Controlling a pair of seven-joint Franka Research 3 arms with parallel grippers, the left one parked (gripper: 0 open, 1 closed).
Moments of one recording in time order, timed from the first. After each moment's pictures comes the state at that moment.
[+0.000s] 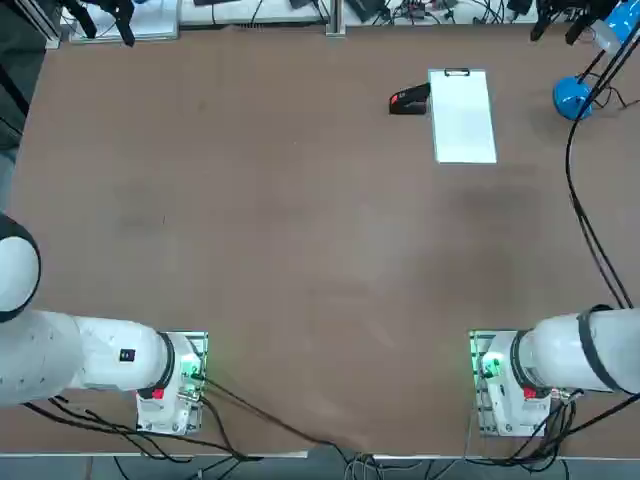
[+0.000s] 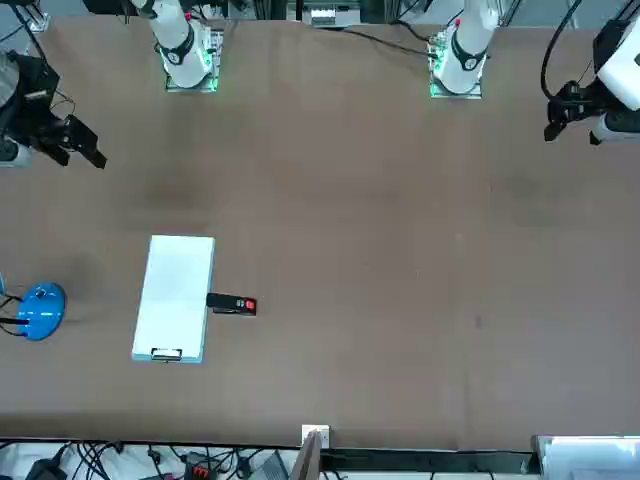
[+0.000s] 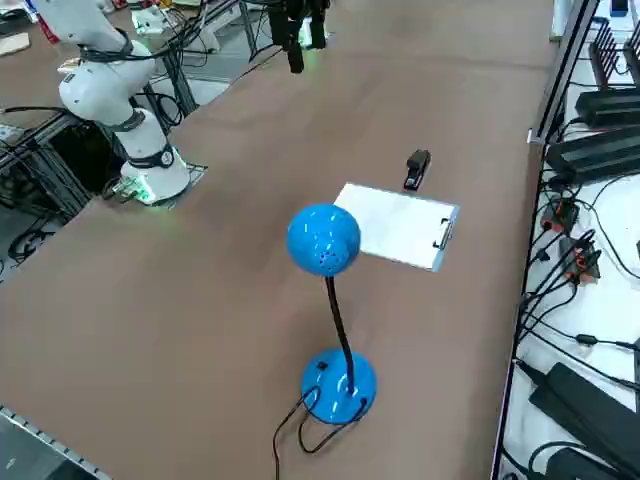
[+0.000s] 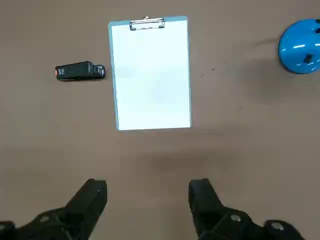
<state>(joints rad) 0.01 -0.08 0.00 -1.75 0.04 1.68 0.09</state>
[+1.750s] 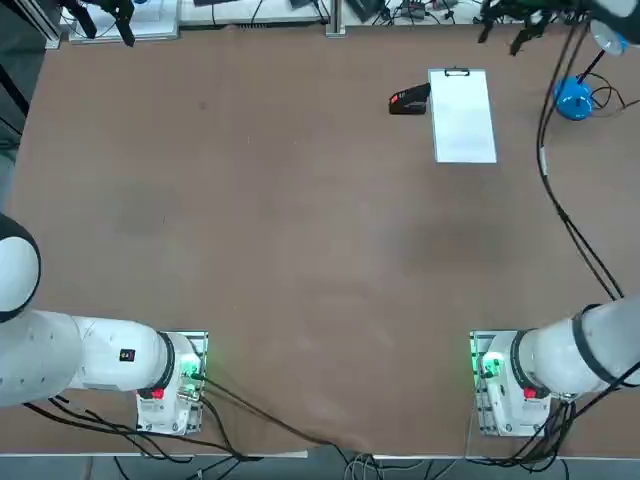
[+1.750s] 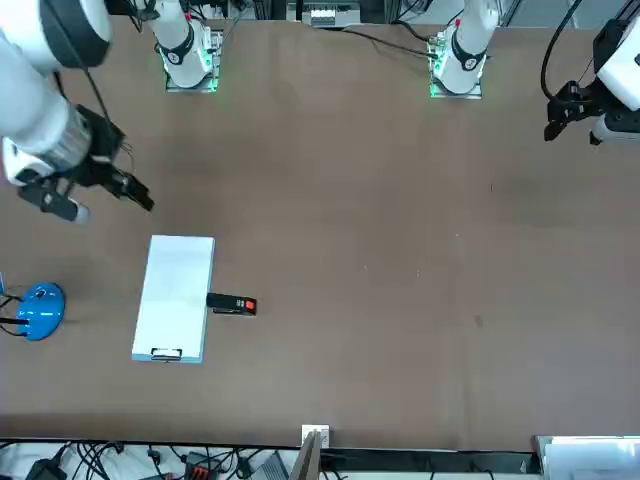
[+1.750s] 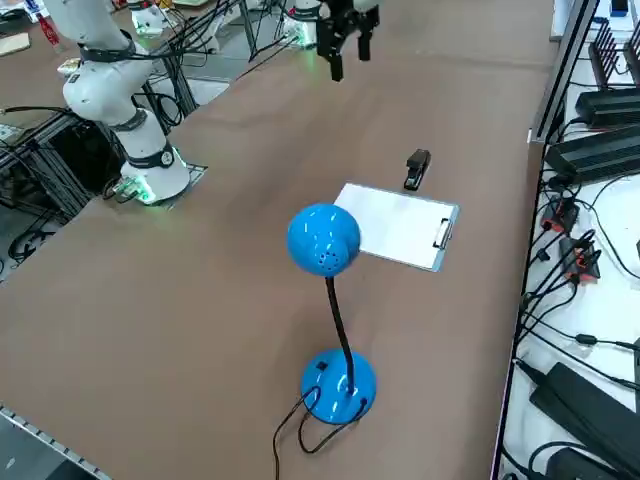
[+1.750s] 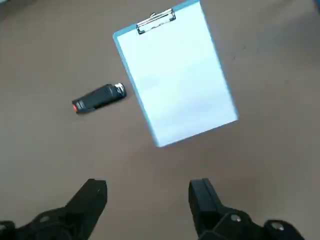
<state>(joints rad) 0.19 0.11 0.00 -1.70 0.05 1.83 0.61</state>
